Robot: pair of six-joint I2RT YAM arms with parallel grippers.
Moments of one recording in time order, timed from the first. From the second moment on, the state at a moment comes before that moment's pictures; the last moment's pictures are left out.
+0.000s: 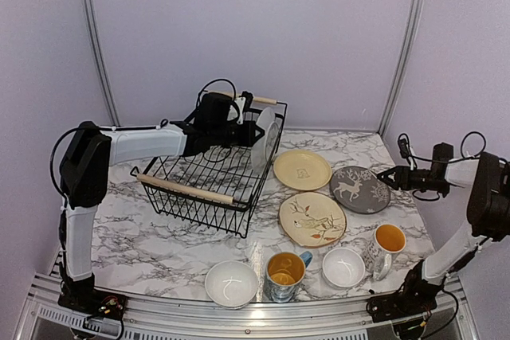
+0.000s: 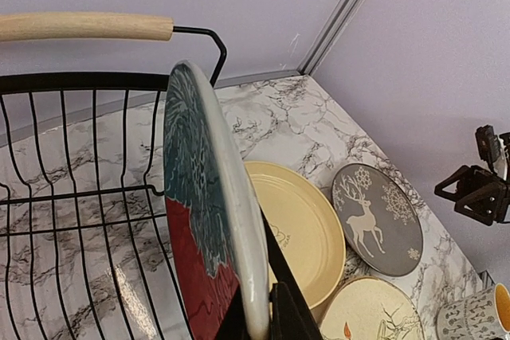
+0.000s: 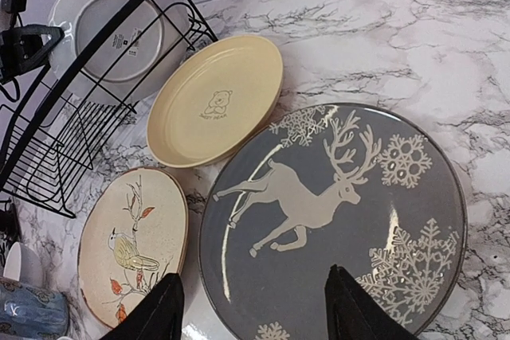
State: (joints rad) left arm -0.71 2.11 1.67 0.09 0.18 -0.38; right arm -0.41 1.52 0.85 -0.35 -1.01 -0.39
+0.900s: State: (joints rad) left arm -0.70 2.14 1.79 0.08 0.16 -0.29; right arm -0.37 1.52 0.85 -0.36 -1.00 -0.39
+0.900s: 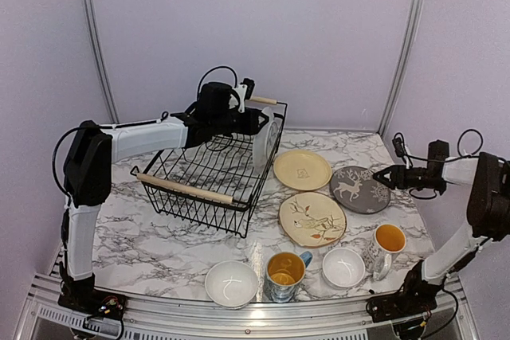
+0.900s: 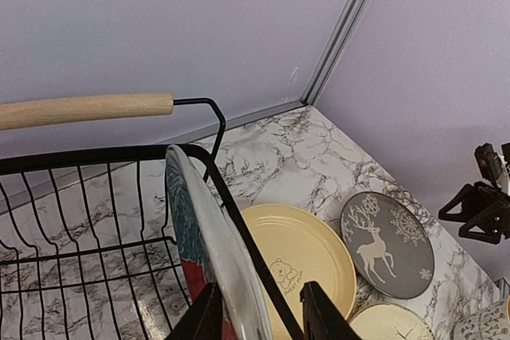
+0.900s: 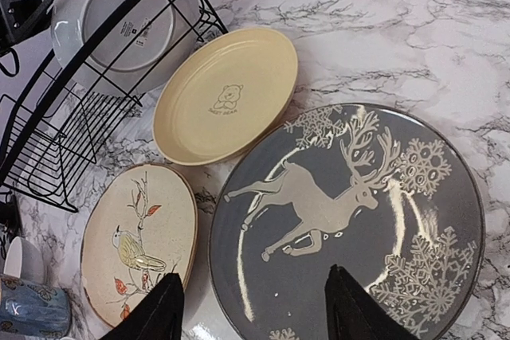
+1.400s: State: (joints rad) left arm -0.69 2.14 1.79 0.01 0.22 -0.33; right arm 0.15 1.81 1.42 -0.42 -0.64 -0.24
